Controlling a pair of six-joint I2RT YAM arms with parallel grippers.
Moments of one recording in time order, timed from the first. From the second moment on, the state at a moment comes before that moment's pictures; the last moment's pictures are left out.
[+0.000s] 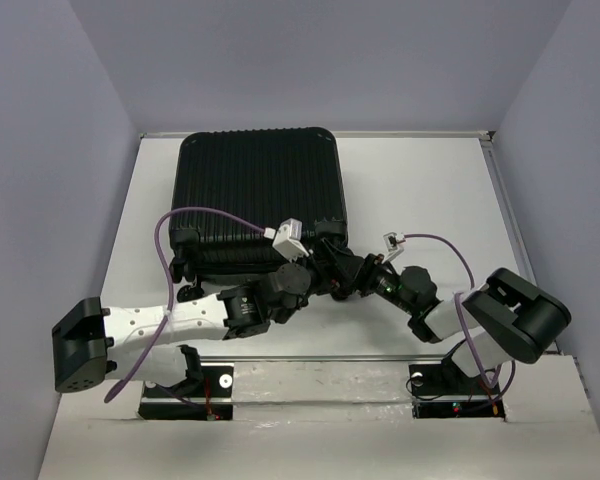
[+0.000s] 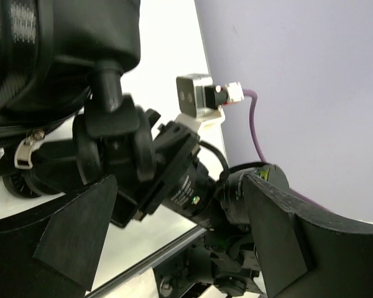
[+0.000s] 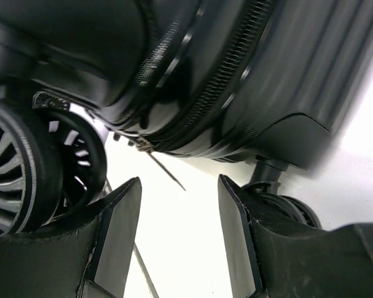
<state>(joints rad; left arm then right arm) -1.26 1.17 0.72 0.20 -0.57 -1.12 0.68 1.51 0.16 1.29 -0.18 0.93</state>
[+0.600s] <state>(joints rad) -1.16 1.23 0.92 -0.08 -0.46 -0.98 0.68 1.21 0.13 1.20 -0.19 0.82</state>
